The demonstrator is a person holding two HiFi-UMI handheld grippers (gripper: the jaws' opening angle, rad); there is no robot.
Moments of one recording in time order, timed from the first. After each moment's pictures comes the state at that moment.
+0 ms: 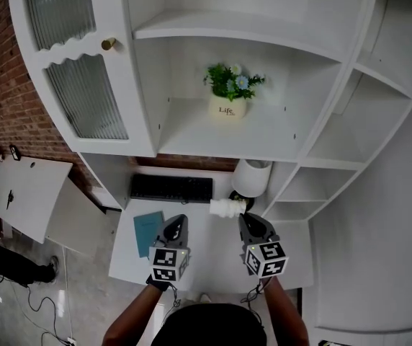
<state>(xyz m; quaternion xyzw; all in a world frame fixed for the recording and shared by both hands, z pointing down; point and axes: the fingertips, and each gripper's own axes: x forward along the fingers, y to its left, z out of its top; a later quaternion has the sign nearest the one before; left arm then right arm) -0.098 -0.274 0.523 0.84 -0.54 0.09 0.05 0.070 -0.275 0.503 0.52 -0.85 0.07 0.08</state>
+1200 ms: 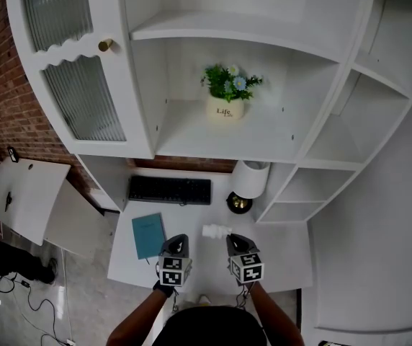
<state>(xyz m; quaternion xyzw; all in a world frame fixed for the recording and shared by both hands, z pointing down) -0.099 -0.260 0.653 0.82 -0.53 0.17 0.12 0.054 -0.260 0.649 0.50 -0.83 0.15 0.17</state>
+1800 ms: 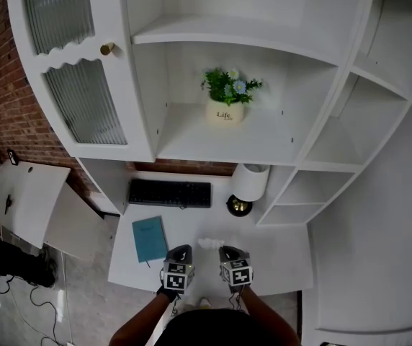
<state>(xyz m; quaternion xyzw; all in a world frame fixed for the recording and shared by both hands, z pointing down) -0.089 -0.245 0.706 0.82 -0.51 0.20 0.17 0.033 -0.246 0.726 0.49 -0.82 0.21 0.22</state>
